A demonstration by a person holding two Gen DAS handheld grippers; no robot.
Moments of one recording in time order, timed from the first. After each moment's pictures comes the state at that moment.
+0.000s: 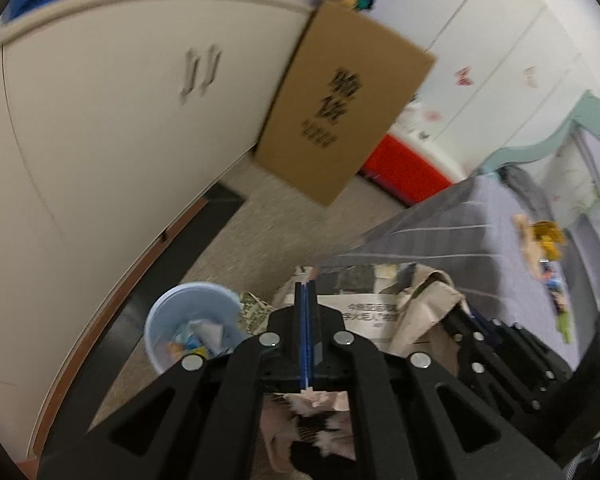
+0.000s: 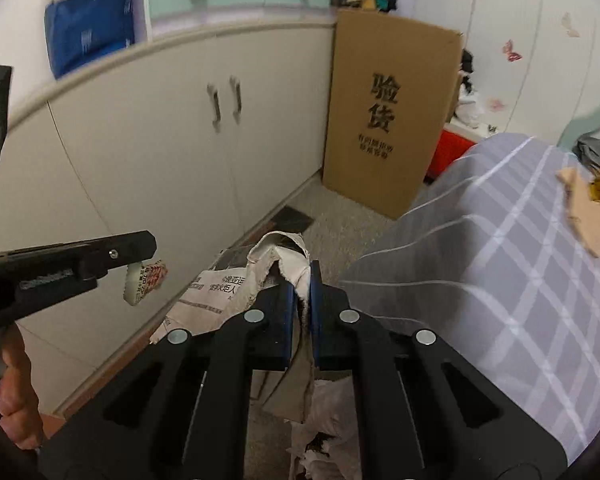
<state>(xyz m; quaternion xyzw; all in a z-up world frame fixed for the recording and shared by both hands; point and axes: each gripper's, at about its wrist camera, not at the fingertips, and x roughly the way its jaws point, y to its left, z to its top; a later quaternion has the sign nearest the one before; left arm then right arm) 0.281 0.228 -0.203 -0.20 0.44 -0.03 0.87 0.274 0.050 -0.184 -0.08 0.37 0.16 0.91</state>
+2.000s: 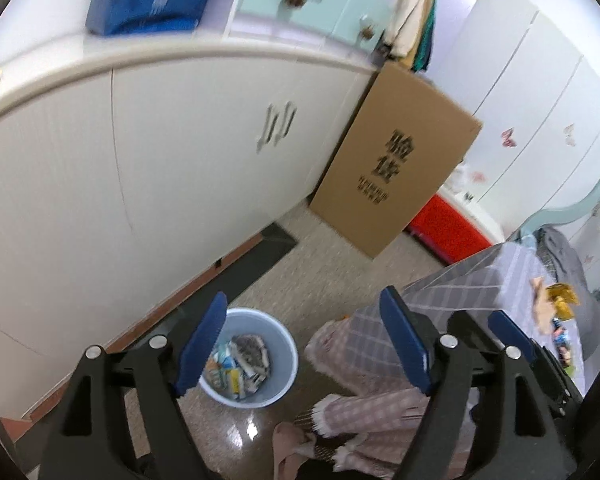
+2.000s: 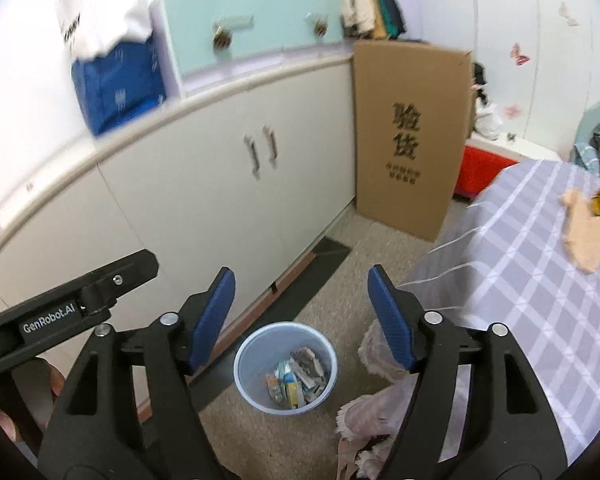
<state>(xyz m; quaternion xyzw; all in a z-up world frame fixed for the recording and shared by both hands) 0.213 0.251 -0.126 -0.22 0.36 0.09 0.90 0.241 0.049 -0.108 0.01 0.32 0.20 0.93</state>
